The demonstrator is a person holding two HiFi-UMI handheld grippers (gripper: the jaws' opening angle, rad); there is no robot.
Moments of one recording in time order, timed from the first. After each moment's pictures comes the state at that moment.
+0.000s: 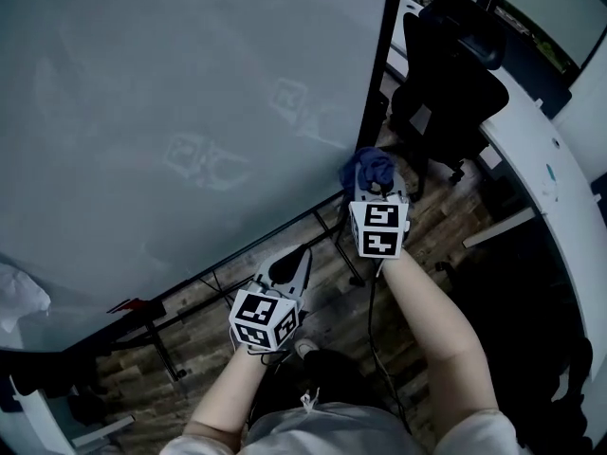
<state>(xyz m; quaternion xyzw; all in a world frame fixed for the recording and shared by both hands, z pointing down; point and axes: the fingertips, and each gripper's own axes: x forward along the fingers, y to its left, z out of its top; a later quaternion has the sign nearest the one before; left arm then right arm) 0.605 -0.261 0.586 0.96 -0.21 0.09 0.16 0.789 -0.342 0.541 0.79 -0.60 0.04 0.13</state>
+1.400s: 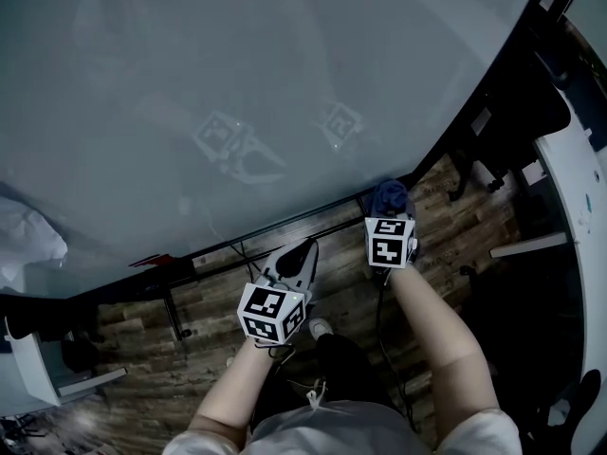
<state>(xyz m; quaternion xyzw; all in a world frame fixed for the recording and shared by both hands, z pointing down) 0.493 -0.281 0.637 0.93 -0.31 0.10 0.19 0.680 -0.344 0.691 0.73 -0.62 0.16 0.24</state>
